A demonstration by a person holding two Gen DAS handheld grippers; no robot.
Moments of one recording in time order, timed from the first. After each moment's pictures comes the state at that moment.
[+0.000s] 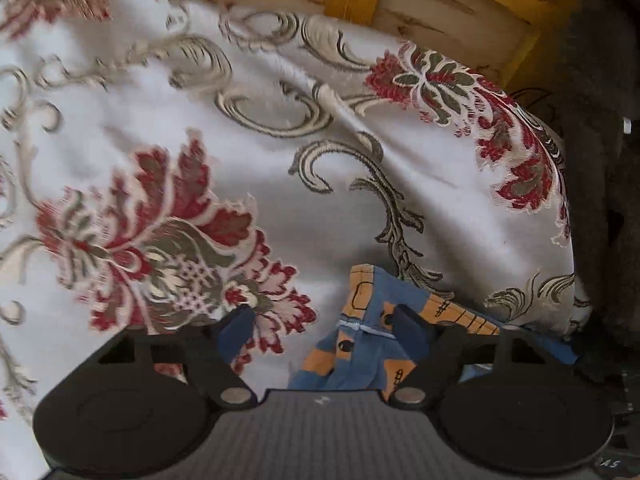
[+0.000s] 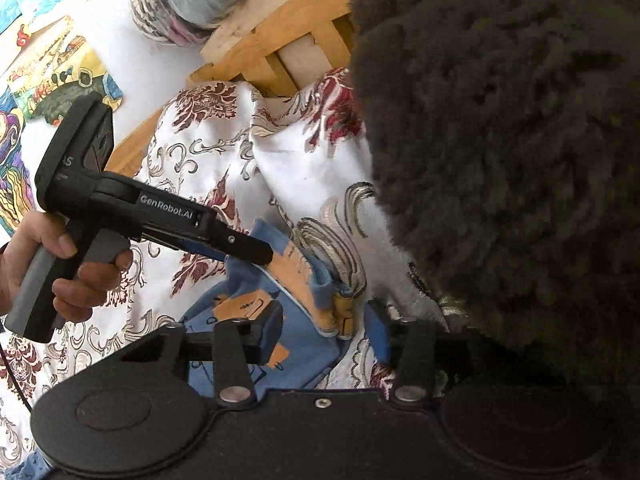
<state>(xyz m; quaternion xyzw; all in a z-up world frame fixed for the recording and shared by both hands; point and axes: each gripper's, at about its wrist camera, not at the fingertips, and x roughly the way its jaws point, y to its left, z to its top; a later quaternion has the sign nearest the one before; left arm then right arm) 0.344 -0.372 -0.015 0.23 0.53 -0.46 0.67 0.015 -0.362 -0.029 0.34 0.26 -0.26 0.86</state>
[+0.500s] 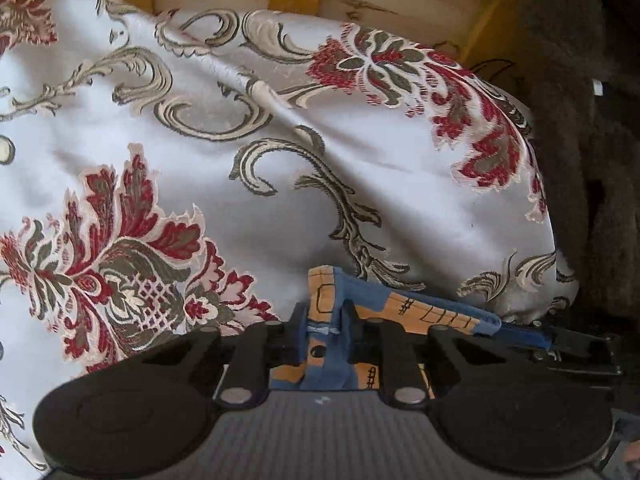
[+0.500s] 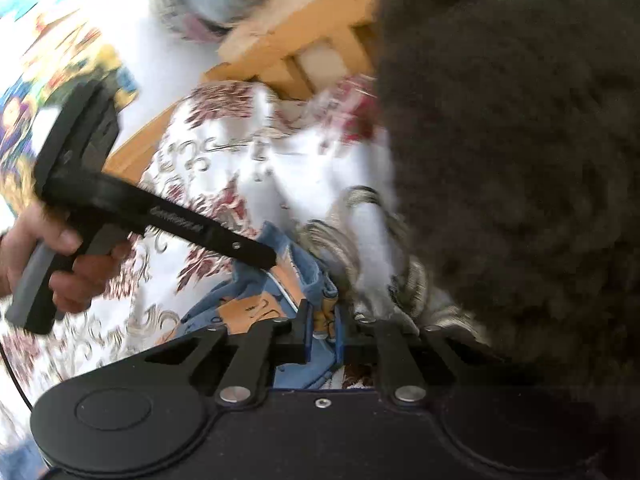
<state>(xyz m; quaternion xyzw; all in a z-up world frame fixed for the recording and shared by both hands) 0.325 -0.386 -0.023 0.27 0.50 -0.51 0.65 0.015 -0.354 -0.022 0.30 0.26 -0.24 0.89</state>
